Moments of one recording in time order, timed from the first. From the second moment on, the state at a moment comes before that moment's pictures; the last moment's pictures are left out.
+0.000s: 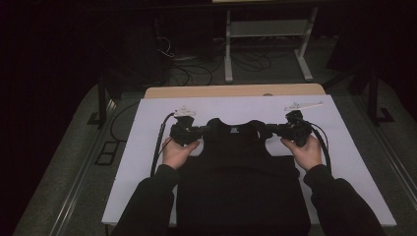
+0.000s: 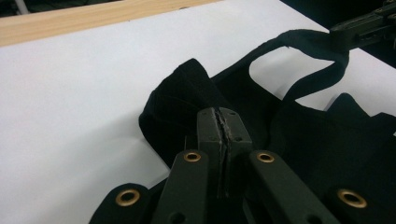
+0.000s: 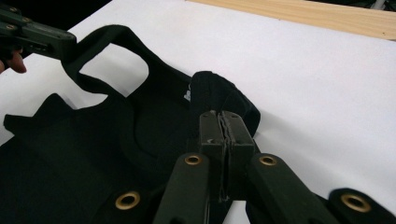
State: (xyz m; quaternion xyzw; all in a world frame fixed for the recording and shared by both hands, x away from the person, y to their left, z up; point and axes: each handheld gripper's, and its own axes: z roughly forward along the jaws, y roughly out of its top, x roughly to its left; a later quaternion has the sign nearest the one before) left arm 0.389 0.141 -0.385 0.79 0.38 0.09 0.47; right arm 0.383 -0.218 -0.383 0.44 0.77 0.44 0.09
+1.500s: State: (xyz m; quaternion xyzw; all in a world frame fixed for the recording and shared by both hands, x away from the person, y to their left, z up) left arm 0.308 0.162 -0.398 0.79 0.36 0.05 0.50; right arm 0.306 -0.235 -0.397 0.43 0.77 0.47 0.03
